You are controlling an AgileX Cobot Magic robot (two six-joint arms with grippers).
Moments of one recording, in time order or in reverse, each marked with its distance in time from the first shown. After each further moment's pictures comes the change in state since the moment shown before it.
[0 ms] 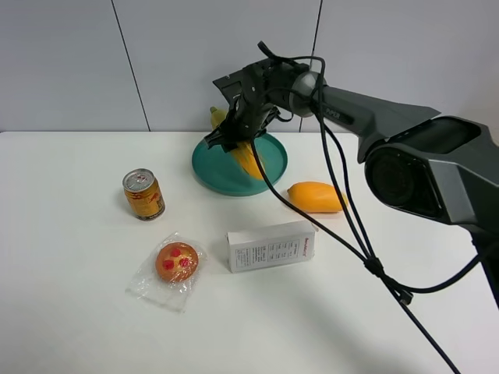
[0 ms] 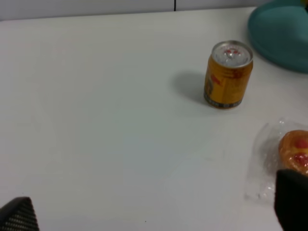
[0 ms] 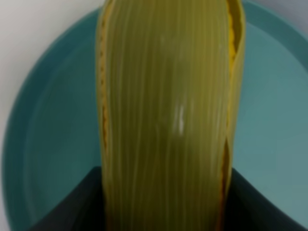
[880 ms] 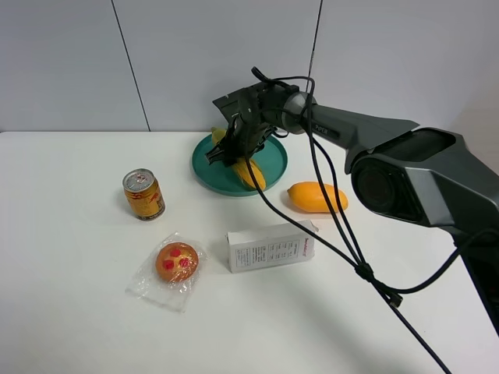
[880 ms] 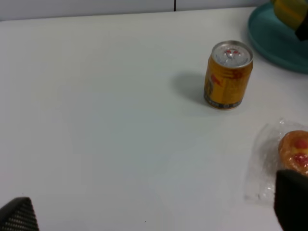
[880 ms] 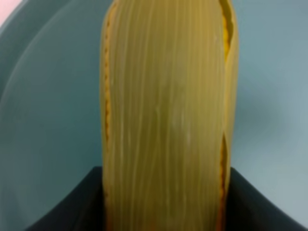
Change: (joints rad) left arm 0.000 0.000 0.000 0.000 0.000 0.000; right arm 0.000 0.070 0.000 -0.005 -0.049 0.002
